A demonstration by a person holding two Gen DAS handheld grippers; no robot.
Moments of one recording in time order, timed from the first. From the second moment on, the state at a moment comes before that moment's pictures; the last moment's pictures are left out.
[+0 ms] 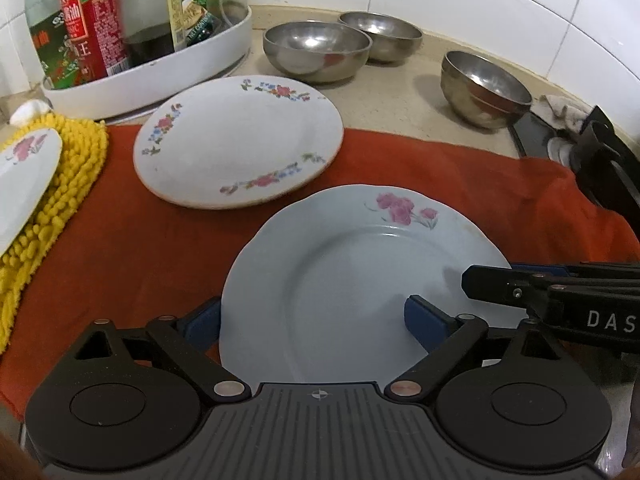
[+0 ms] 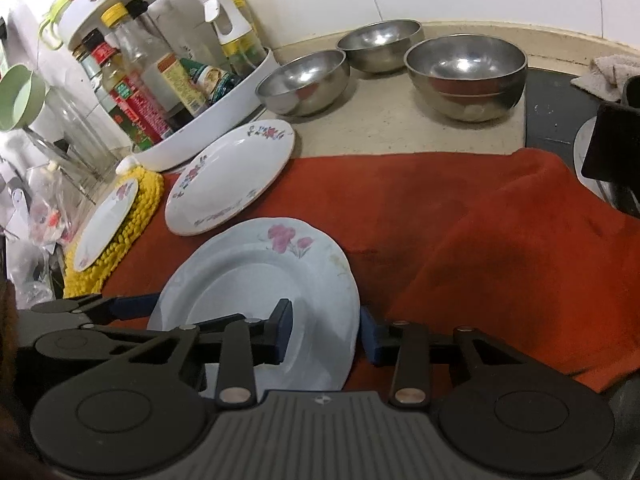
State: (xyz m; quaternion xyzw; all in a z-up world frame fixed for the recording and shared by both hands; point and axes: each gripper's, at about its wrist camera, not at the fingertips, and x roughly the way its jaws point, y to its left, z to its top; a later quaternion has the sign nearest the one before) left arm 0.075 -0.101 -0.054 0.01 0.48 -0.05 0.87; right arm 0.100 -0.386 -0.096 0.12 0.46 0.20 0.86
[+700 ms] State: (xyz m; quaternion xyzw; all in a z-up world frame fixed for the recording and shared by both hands) left arm 0.110 -0.020 -0.023 -0.05 0.44 -0.02 0.90; right arm 0.164 -0.358 -0.061 0.07 0.41 0.18 0.89
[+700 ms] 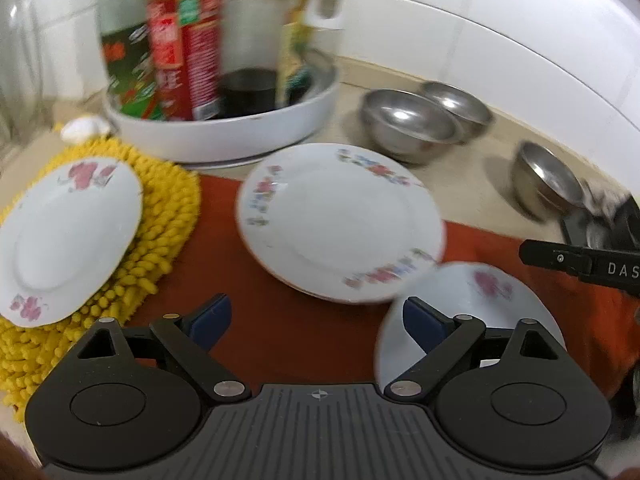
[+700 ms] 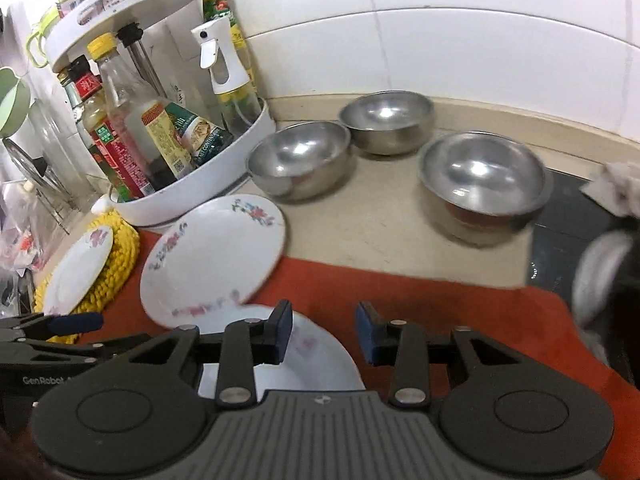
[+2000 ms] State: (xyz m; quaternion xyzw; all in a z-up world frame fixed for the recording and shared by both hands) left arm 0.191 -0.011 -0.062 -0.01 0.42 -0.04 0.91; right arm 0.258 -0.293 -0.102 0.09 0.45 0.25 0.85
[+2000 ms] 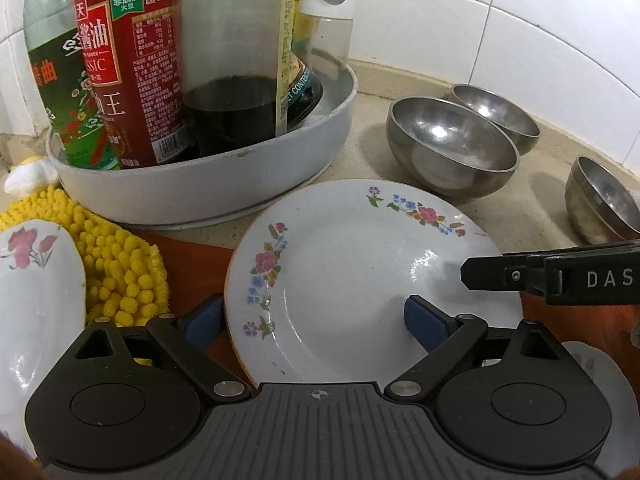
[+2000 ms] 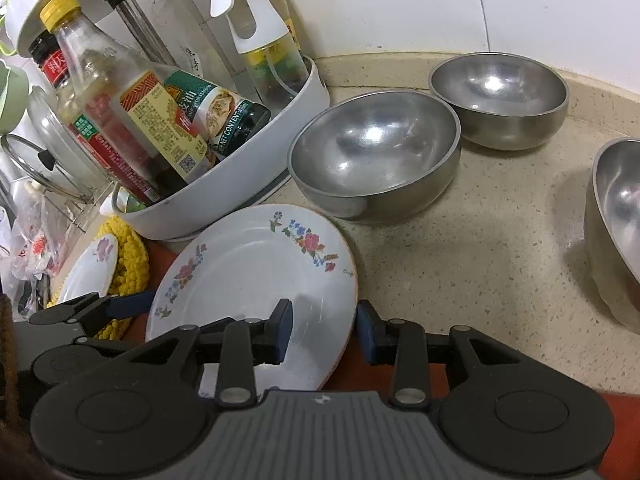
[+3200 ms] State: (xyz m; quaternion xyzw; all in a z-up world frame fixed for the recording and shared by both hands) left arm 0.155 -0.001 -0.006 -0.07 0.38 -0.04 0.92; right arm 0.235 -0.312 -0.047 0.14 0.40 0.25 0.87
